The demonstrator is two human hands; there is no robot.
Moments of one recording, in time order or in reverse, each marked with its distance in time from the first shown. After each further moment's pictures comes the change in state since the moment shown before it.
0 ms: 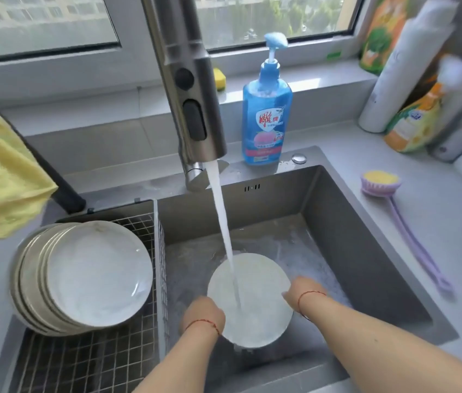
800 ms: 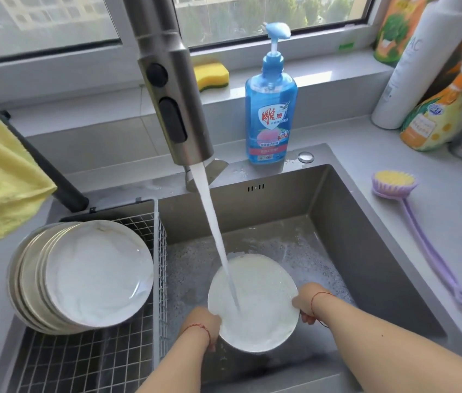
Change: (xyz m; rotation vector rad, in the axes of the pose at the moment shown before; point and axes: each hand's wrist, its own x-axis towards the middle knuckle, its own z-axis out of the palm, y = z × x) left_hand 0.012 -0.010 0.010 -0.247 -0.193 -0.089; right_hand 0.017 0.013 -0.007 0.055 -0.251 -0.004
